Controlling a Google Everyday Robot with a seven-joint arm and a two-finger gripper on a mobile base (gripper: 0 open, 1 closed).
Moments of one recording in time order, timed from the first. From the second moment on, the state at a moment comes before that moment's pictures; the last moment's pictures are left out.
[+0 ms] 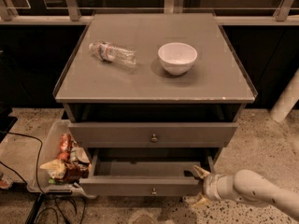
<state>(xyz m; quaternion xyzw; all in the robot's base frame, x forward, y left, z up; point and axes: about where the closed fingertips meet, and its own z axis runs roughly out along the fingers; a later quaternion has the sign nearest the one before) 0.475 -0.206 0.391 -0.61 0.71 0.09 0.34</state>
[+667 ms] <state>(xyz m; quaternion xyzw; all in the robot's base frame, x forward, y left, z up) 0.464 -0.205 0.389 -0.62 0.70 0.11 0.33</state>
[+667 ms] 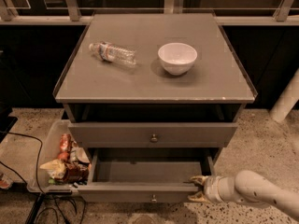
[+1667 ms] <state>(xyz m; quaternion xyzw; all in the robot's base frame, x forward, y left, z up) 0.448 -0.208 0.393 -0.62 0.70 0.11 0.33</state>
